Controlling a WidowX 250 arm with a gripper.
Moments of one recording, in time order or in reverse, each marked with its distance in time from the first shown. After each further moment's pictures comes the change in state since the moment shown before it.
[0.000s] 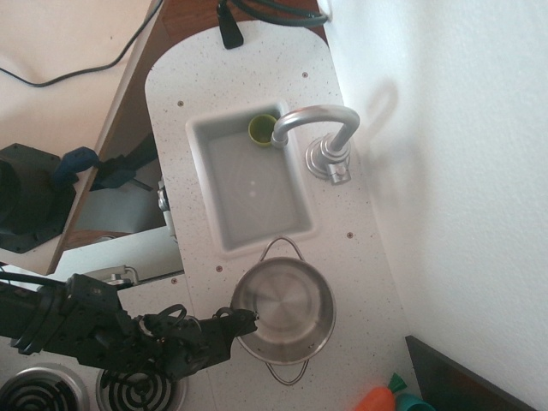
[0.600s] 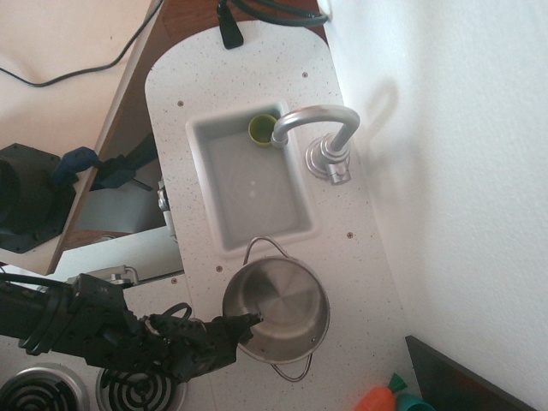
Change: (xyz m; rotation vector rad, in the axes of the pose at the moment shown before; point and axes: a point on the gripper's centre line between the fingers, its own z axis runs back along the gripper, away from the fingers) arm 0.005 0.003 -0.004 -0.018 -0.016 0.015
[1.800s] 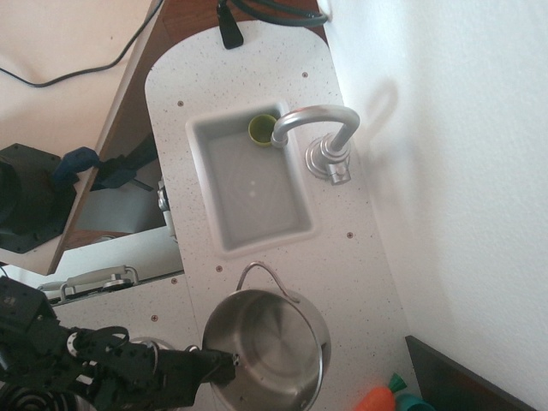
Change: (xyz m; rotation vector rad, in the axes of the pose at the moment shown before) arm 0.039 0.002 0.062 0.183 -0.241 -0.171
